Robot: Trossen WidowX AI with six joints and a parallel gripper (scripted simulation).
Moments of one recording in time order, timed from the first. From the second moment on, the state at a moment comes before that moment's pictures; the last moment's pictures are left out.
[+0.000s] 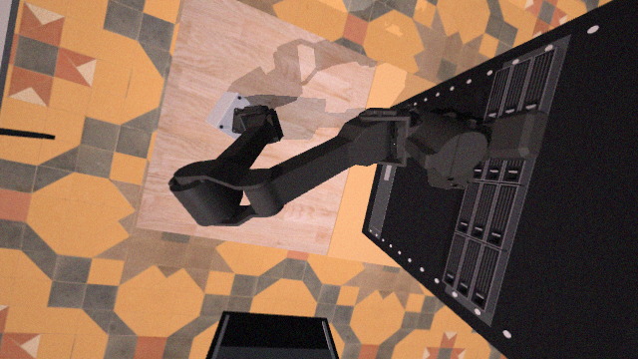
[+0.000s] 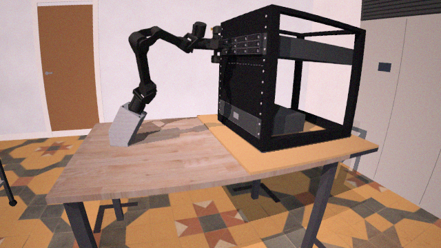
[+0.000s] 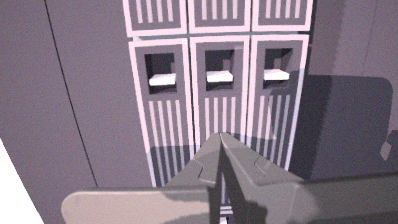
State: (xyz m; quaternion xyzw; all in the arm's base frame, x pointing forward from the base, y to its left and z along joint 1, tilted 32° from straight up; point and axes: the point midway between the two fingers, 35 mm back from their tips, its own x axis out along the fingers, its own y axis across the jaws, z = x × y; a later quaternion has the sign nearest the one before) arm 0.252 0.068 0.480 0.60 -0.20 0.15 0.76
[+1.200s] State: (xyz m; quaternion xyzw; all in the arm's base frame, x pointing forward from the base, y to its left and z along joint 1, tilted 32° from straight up) arm 0.205 0.065 0.445 0.61 -0.20 0.15 0.75
